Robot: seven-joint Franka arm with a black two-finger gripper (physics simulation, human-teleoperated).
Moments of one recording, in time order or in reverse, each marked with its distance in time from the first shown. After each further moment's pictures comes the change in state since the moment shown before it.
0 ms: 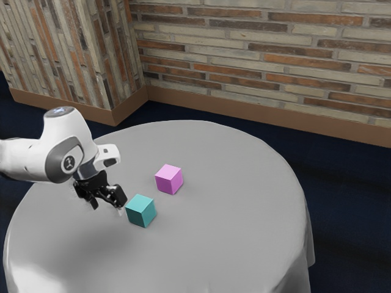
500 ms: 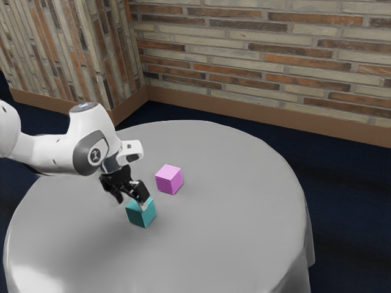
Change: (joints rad) arm -0.034 0.134 -0.044 0.149 -0.094 -0.017 0.099
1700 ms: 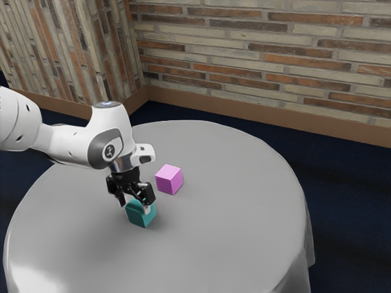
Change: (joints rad) arm -0.007 0.124 -0.002 0.139 0.117 -0.149 -0.151
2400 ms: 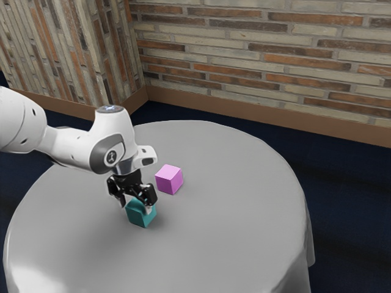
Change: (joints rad) arm 0.000 0.034 -0.001 -0.001 0.048 0.075 -0.086
